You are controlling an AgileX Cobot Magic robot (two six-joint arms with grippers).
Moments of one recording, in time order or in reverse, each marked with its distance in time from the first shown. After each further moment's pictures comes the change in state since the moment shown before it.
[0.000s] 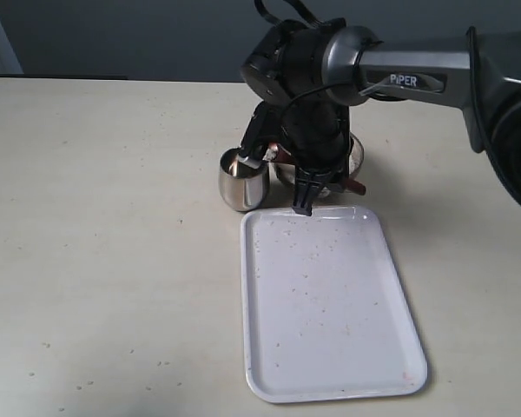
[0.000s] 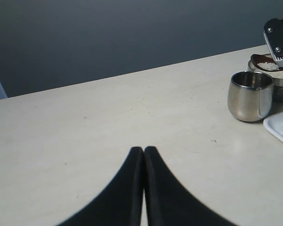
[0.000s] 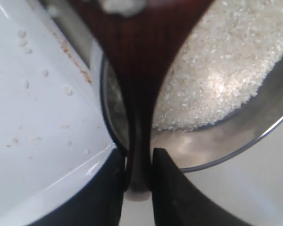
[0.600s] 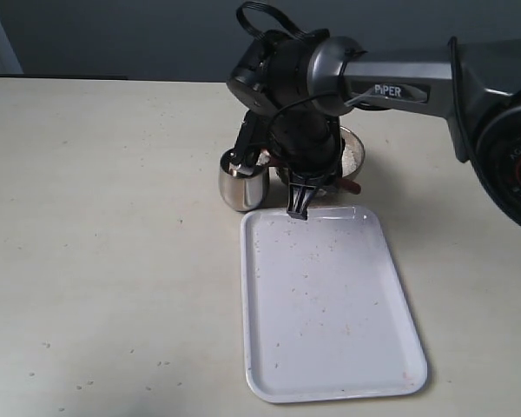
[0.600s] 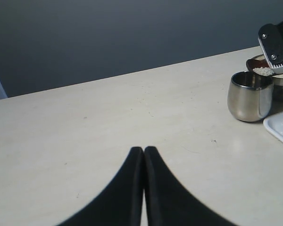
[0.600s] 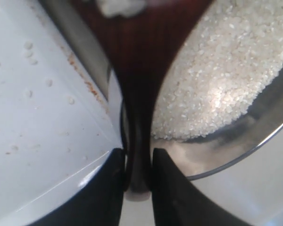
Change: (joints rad) left arm 0.000 0.000 0.000 0.000 0.000 0.000; right arm 0.031 0.017 -0.006 -0.045 0.000 0.006
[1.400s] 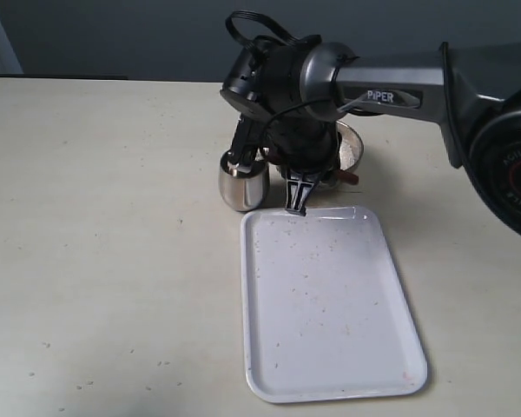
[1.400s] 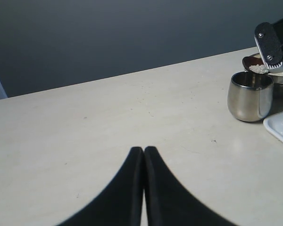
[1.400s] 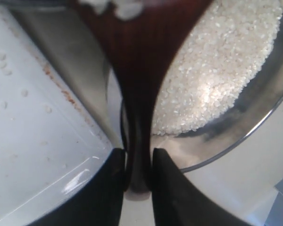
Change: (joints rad) left arm 0.000 0.000 0.000 0.000 0.000 0.000; right arm 0.021 0.005 0.000 -0.084 -0.007 0.053
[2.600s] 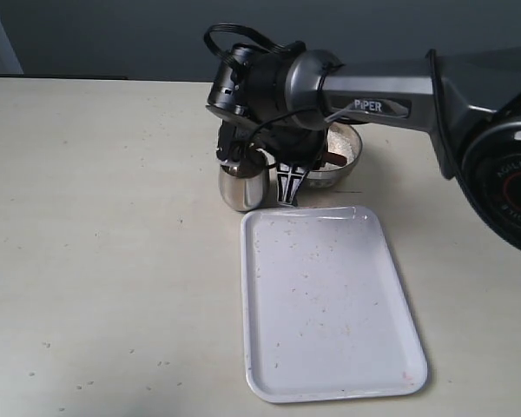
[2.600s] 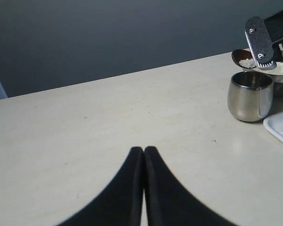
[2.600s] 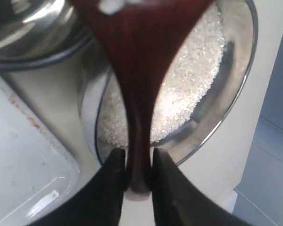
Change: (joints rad) left arm 0.000 0.000 0.000 0.000 0.000 0.000; right arm 0.040 0.000 0.000 -0.133 -0.053 0.072
